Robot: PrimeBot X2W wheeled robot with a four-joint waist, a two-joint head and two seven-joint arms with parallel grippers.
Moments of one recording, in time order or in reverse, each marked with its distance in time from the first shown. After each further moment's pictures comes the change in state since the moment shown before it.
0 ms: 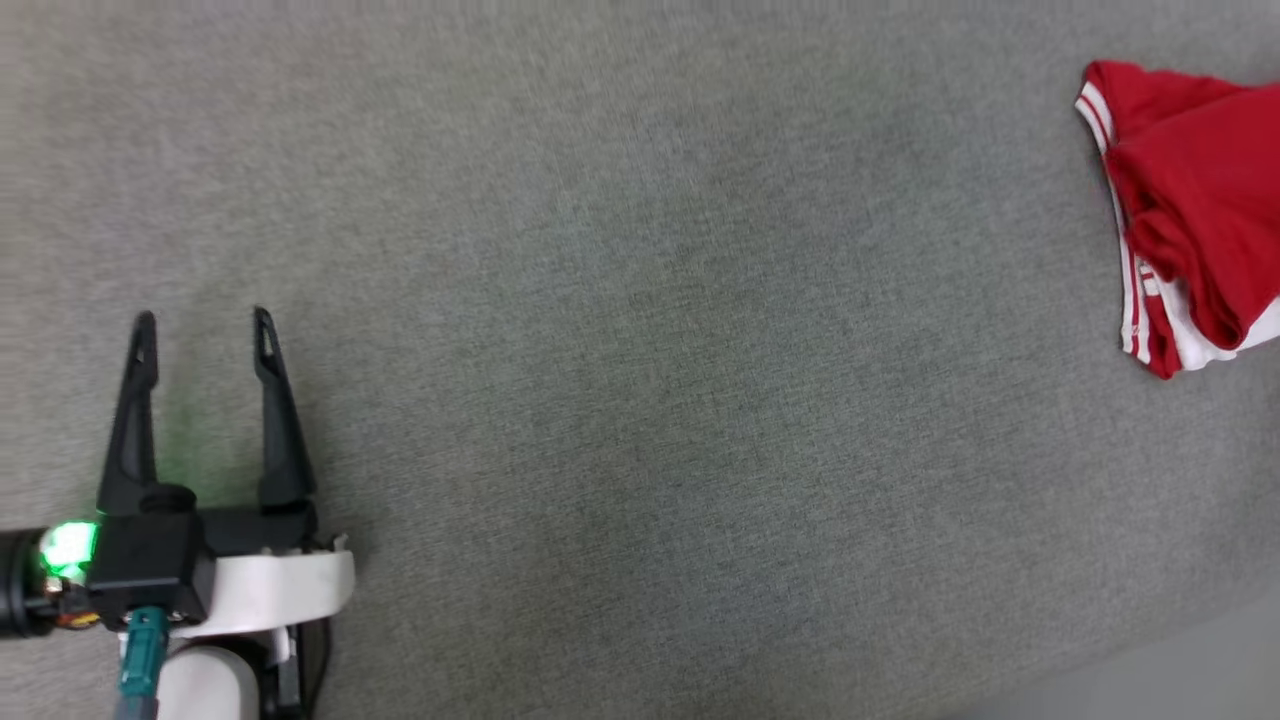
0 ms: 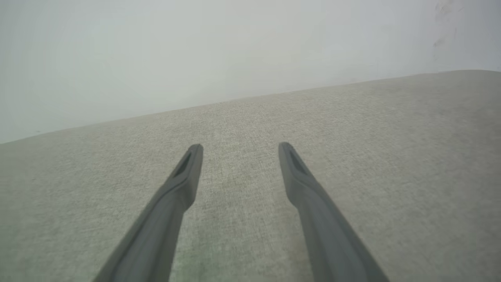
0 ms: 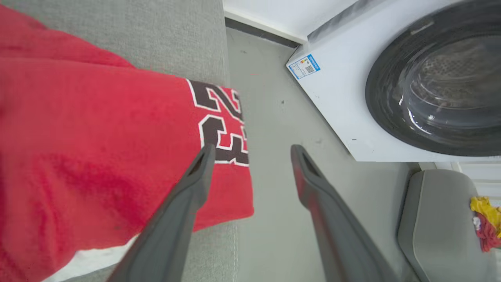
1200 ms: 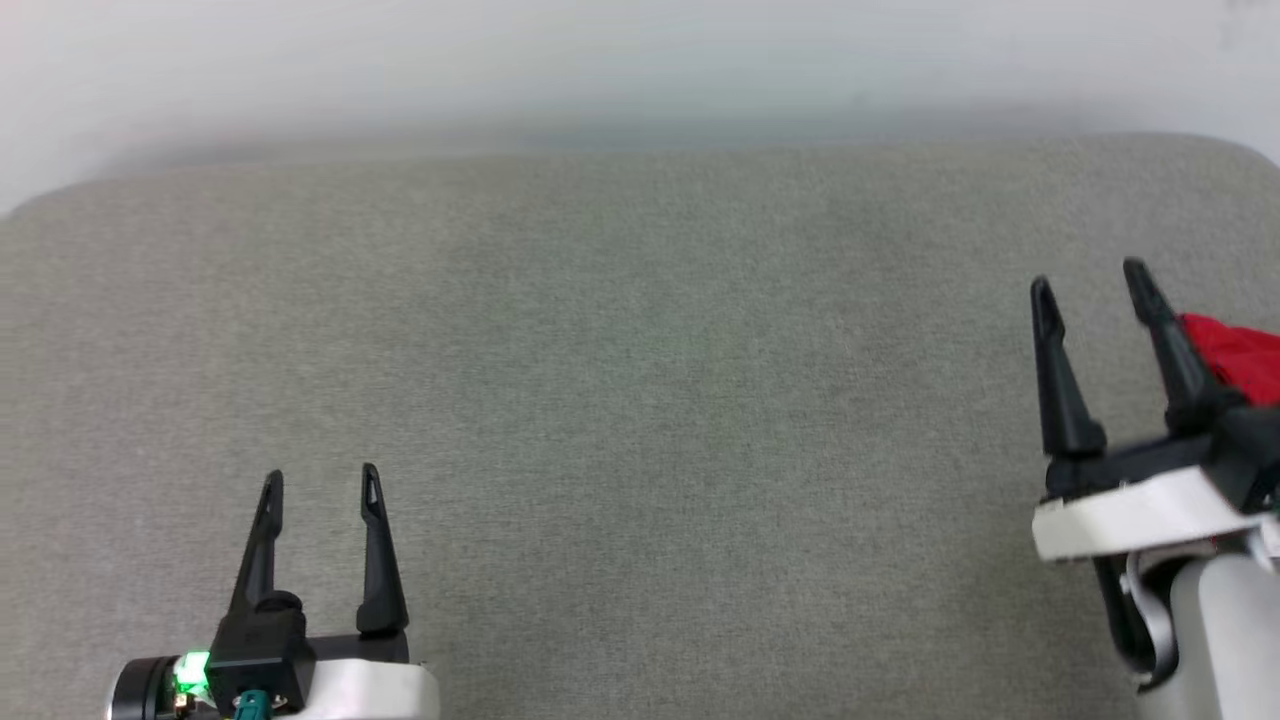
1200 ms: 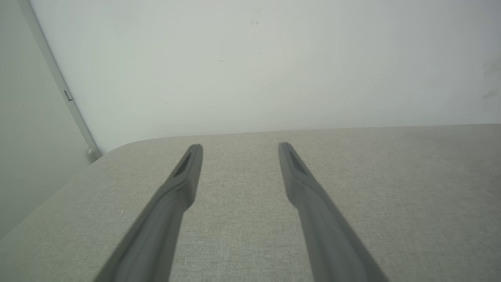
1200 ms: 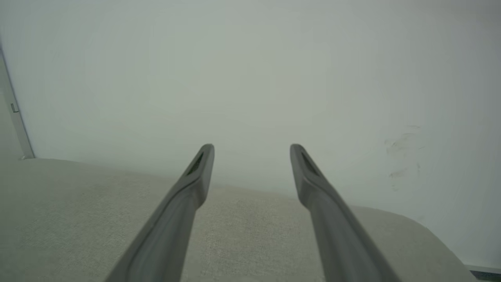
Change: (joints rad) left arm 0.169 -0.109 -0.050 0.094 -0.032 0.006 0.000; right arm 0.621 0.582 -0.336 -0.683 -0.253 0.000 -0.523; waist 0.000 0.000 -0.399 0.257
